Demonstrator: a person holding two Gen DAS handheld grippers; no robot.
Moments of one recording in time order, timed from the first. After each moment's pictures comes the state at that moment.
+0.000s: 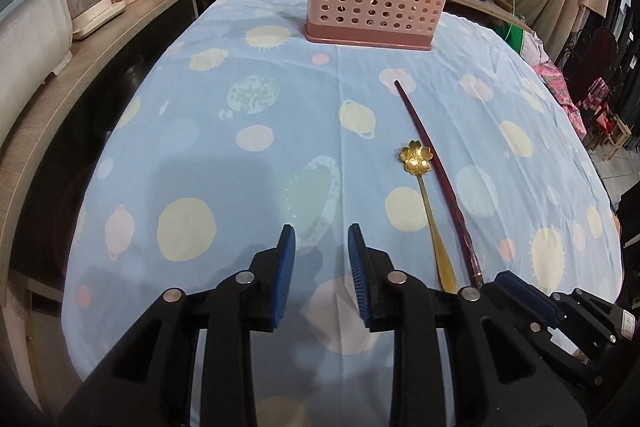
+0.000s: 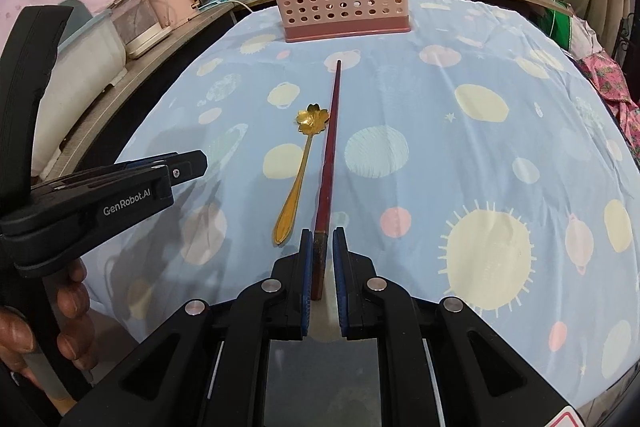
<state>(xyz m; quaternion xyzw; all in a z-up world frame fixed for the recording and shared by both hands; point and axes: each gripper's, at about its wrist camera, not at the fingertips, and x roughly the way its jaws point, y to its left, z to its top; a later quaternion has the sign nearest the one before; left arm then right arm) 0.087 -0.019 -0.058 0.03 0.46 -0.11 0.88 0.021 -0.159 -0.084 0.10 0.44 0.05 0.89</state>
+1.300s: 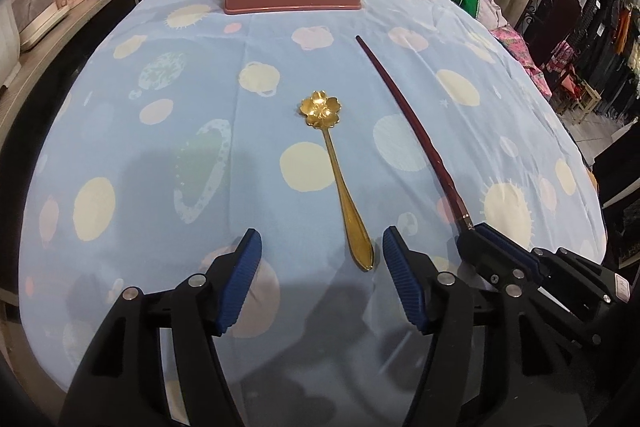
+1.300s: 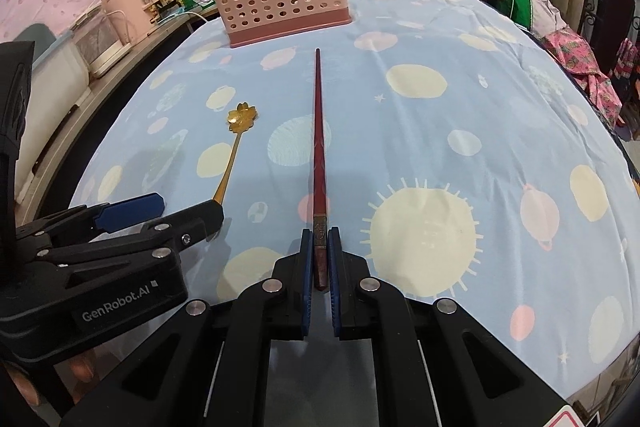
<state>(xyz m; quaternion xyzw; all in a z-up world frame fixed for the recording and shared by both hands) 0.070 -0.068 -0.080 0.05 0.49 -0.19 0.85 0.014 -0.193 -0.096 0.12 0.44 -0.01 0.89</state>
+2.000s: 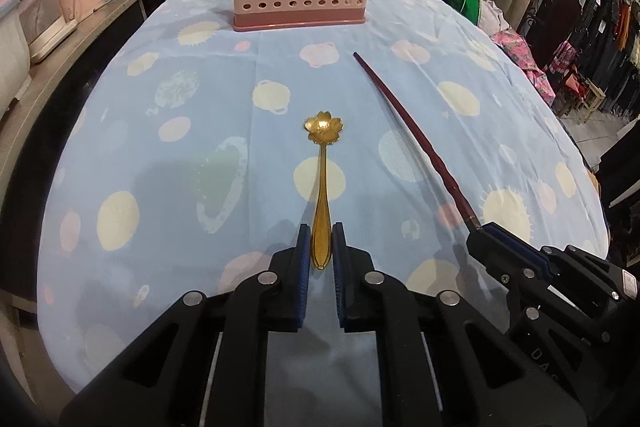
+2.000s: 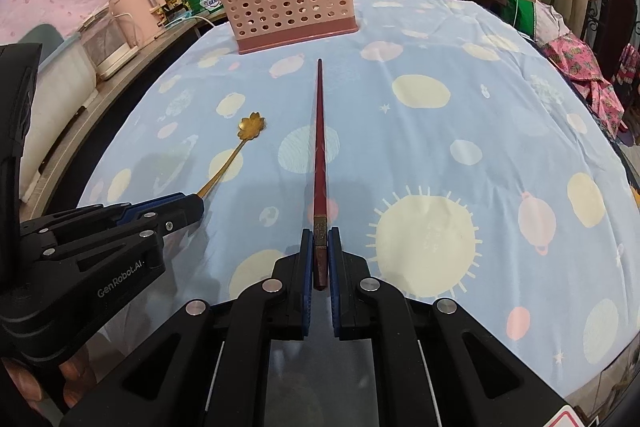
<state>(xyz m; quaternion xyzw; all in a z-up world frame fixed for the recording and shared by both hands) 0.067 -0.063 -0.060 0.06 0.47 -0.18 0.86 0.009 -0.191 -0.085 0.12 0.43 -0.01 0.90</state>
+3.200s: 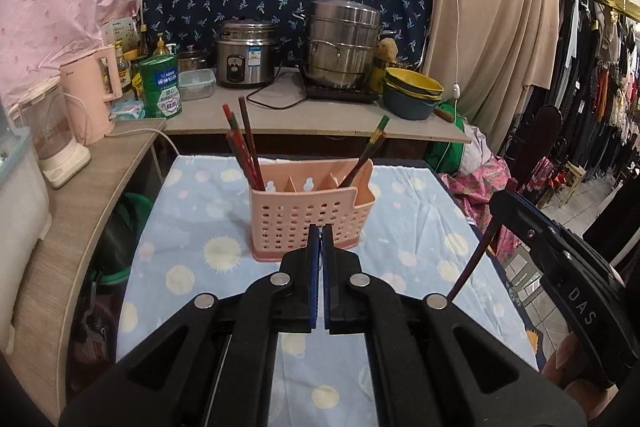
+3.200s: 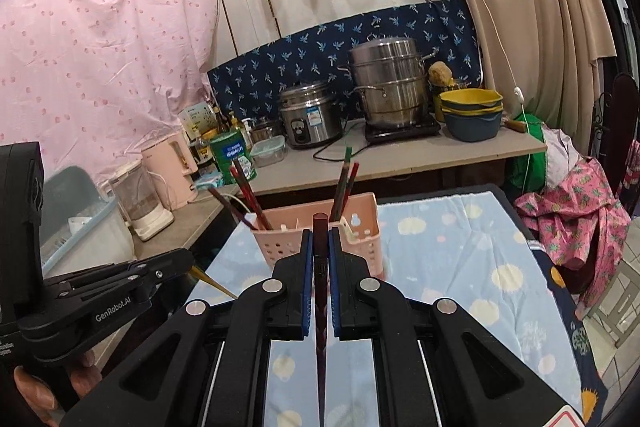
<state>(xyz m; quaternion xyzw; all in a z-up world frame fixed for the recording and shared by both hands) 0.170 -0.057 0.144 0.00 0.31 -0.21 0.93 0.095 -0.226 0.124 0.13 0.20 0.01 0.97</state>
